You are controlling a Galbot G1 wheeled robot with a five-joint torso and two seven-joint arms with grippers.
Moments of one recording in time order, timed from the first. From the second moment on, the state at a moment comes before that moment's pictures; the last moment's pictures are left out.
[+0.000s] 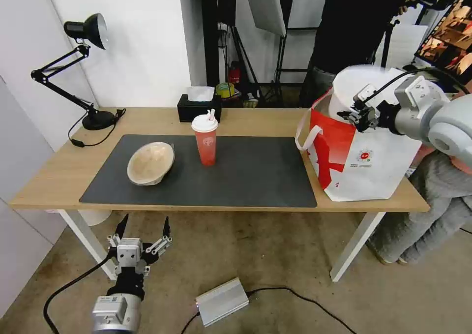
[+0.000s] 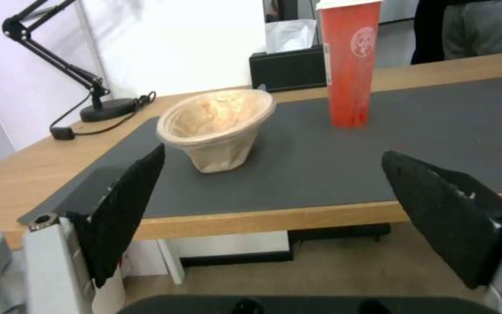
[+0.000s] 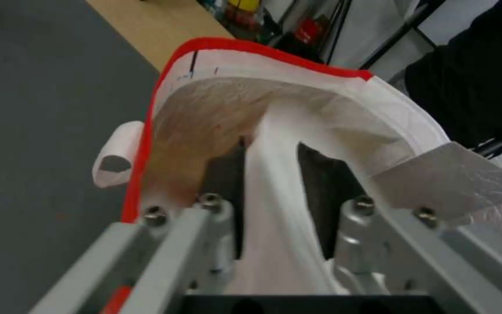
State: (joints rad) left arm 1.81 -1.59 -0.61 -2.29 0.11 -0.04 0.05; right arm -0.12 0.34 -0.26 1.87 0.79 -0.70 -0.18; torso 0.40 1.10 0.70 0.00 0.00
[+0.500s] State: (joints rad) left arm 1.81 -1.59 -0.61 -2.30 0.11 -0.04 0.05; right arm -0.10 0.32 -0.24 1.89 0.81 -0.70 -0.18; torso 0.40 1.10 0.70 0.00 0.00
